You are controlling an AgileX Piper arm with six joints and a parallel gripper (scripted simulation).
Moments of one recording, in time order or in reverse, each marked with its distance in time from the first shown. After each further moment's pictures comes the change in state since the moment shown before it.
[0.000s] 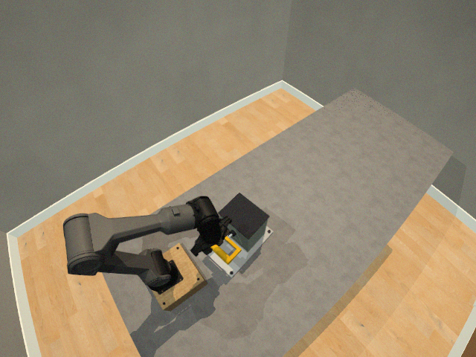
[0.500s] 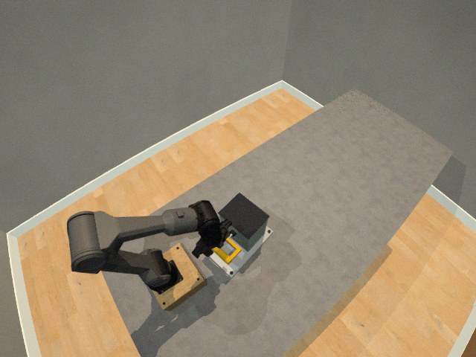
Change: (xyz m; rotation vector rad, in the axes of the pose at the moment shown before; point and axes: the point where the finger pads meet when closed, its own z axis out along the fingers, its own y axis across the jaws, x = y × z) arm 0.000 -0.001 0.019 0.000 0.000 0.000
